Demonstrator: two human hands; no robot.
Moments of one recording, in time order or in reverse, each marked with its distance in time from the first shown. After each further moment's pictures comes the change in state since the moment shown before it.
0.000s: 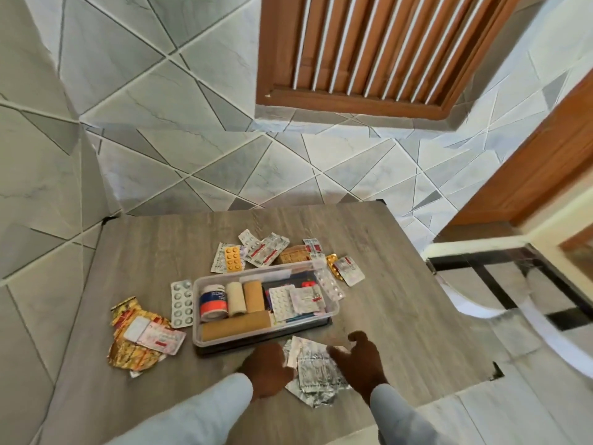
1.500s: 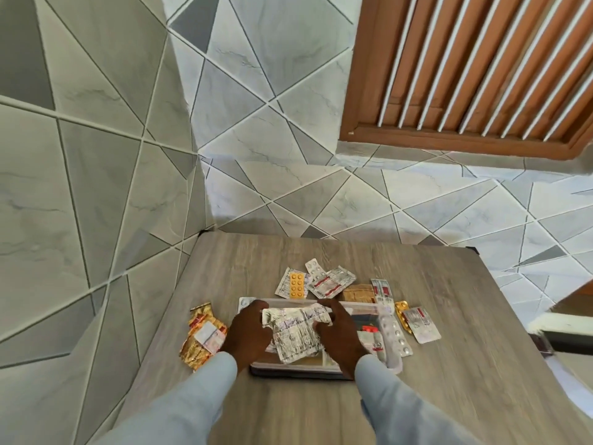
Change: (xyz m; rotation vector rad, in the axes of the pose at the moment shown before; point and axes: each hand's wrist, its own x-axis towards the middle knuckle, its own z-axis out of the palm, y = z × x) left_hand -0.018 -0.054 -0.110 -0.392 0.723 -0.112; right_hand 0.028 -0.159 0.051 0.407 -0.398 -0.509
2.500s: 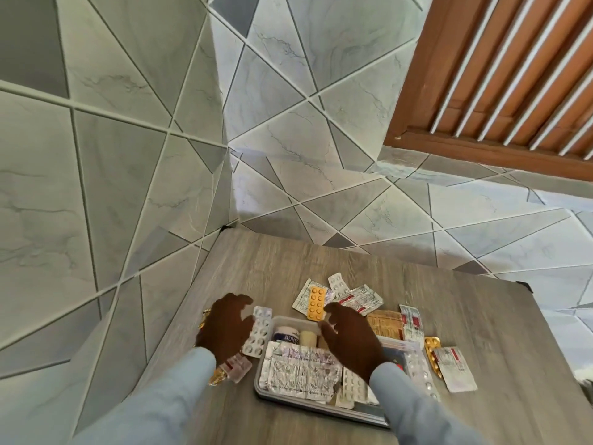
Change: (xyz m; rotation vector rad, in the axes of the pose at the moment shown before) left_hand 0.048 -0.040 -0.047 0.215 0.132 0.032; right_hand 0.055 -0.036 -0.004 -0.689 -0.140 -0.274
